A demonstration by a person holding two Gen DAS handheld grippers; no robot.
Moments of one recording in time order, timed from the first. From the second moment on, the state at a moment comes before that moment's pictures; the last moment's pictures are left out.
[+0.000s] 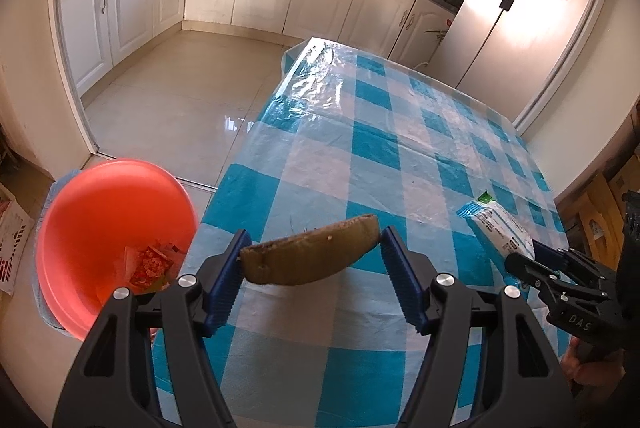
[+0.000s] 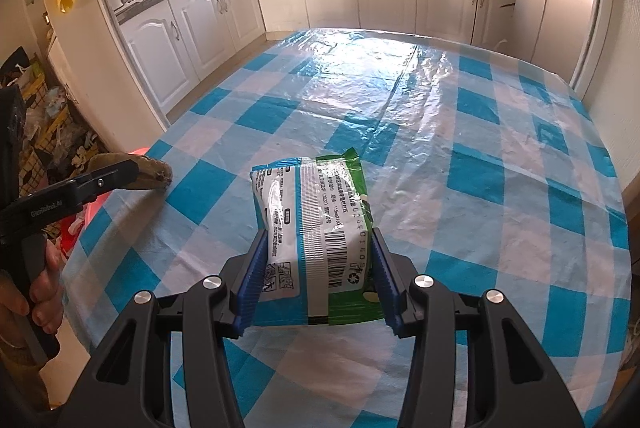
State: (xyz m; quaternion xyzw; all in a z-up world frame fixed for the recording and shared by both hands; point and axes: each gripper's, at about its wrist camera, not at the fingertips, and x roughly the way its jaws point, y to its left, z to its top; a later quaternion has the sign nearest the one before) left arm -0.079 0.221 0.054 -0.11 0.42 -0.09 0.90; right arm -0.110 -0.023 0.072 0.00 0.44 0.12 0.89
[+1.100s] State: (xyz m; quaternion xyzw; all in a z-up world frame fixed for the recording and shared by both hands) left arm -0.097 0.333 0.069 -0.16 0.39 0.01 0.91; right arm -0.083 0.089 0.097 -0.03 0.42 0.26 0.87
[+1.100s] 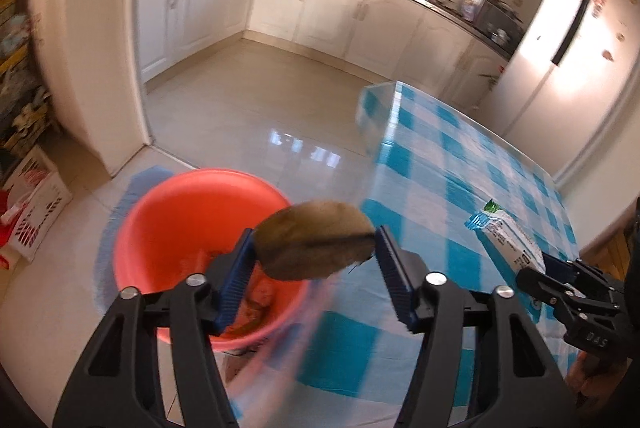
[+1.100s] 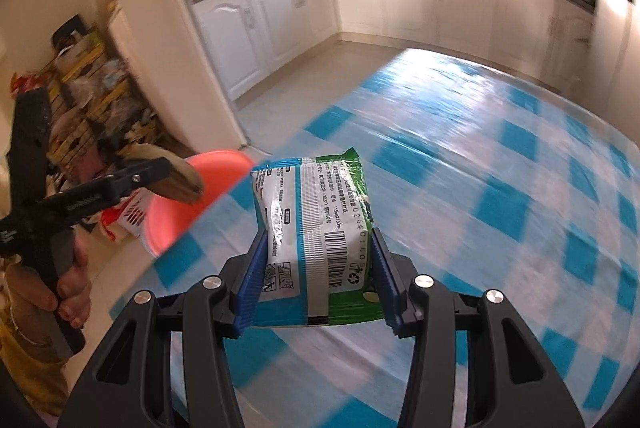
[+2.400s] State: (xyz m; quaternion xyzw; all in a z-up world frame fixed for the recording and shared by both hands) left arm -0.099 0.415 0.026 -0.12 0.40 0.17 0.89; right arm -0.011 0.212 0.069 -0.03 0.45 0.31 0.84
